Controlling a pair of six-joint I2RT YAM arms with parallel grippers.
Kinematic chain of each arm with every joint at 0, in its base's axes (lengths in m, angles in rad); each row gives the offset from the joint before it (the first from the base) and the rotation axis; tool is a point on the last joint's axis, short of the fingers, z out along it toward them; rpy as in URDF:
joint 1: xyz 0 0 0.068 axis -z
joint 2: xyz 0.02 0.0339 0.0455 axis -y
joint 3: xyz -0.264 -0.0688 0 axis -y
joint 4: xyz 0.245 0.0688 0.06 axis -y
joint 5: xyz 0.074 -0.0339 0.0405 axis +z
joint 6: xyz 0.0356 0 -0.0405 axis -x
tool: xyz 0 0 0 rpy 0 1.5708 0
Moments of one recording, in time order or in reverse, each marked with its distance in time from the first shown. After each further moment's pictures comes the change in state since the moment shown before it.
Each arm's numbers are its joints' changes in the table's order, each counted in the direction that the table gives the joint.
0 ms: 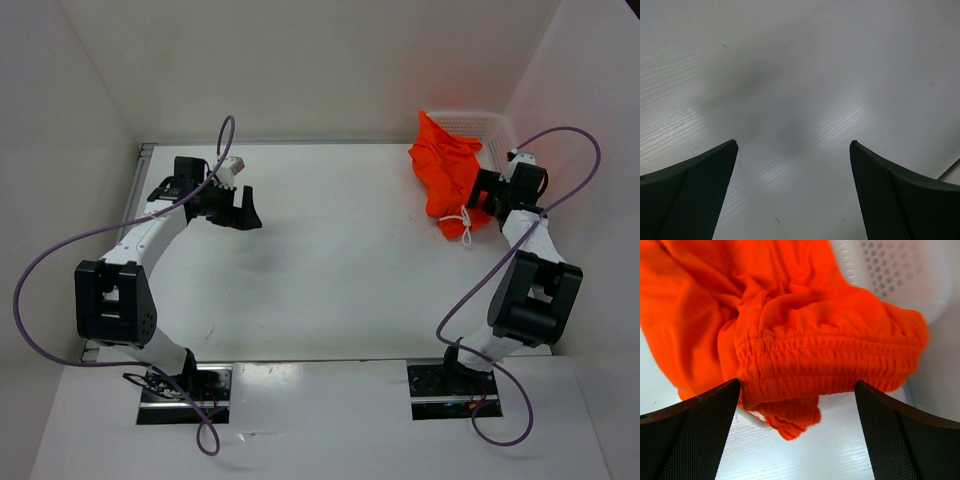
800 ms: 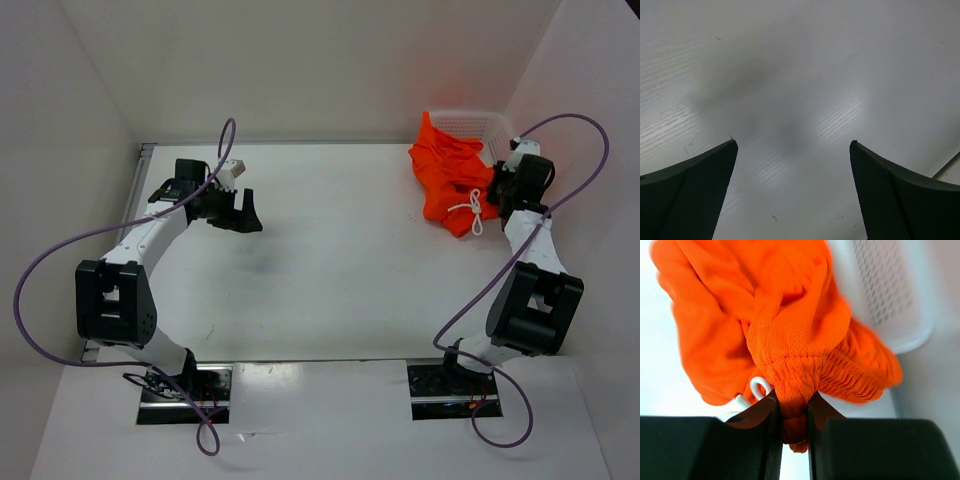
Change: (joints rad) left arm 0.000 0.000 -0.016 -0.005 -0.010 0.000; right arm -0.009 0.031 0.013 0.033 0.057 0.045
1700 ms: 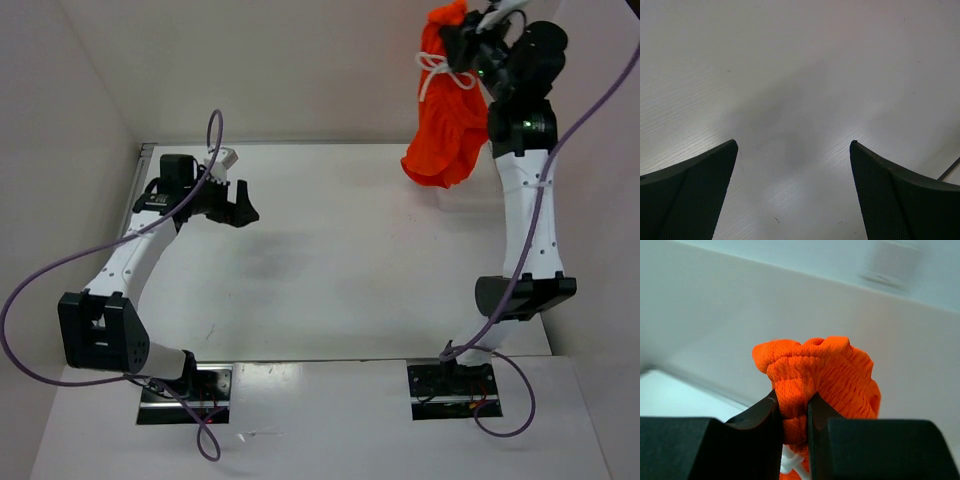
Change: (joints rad) left arm -0.002 0.148 0.000 0.022 -0.005 0.000; right arm -0.351 -0.157 1.107 -0.193 0.185 0.008
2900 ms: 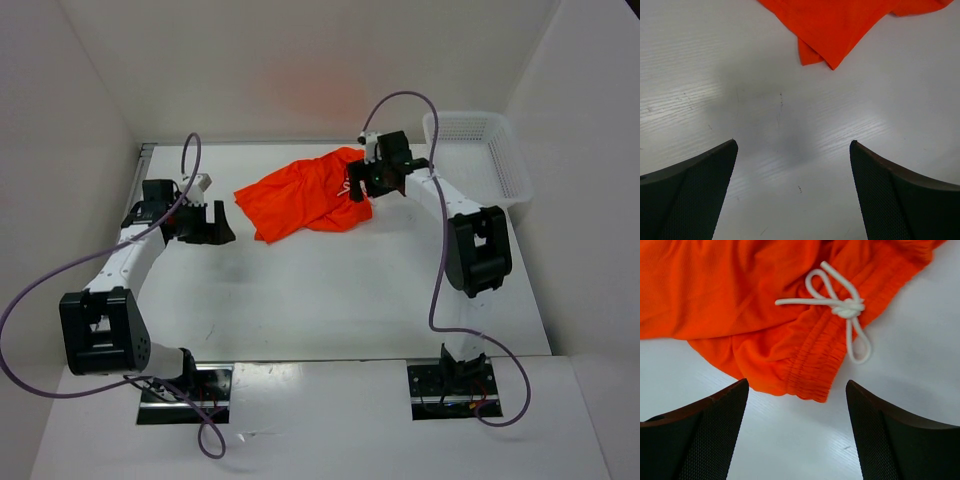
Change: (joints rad) left arm -0.177 0.032 -0.196 0.013 0.071 0.000; right arm -0.285 -0.269 -0.607 -0.133 -0.132 -0.027
